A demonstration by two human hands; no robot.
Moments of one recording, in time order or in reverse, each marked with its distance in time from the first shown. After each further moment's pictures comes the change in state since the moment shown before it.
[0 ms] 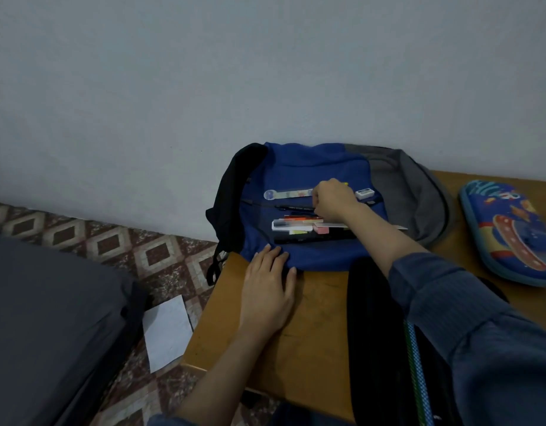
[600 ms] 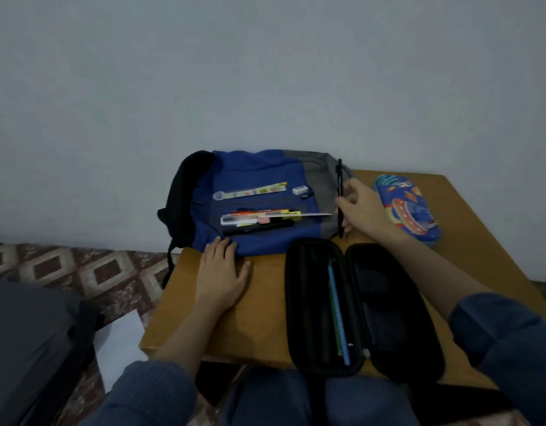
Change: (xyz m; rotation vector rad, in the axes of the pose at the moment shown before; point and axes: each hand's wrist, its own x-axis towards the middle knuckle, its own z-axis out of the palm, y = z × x) left_hand 0.002 -0.003 -0.002 0.128 -0.124 0.062; right_hand -0.150 0.090 -0.038 0.719 0.356 0.247
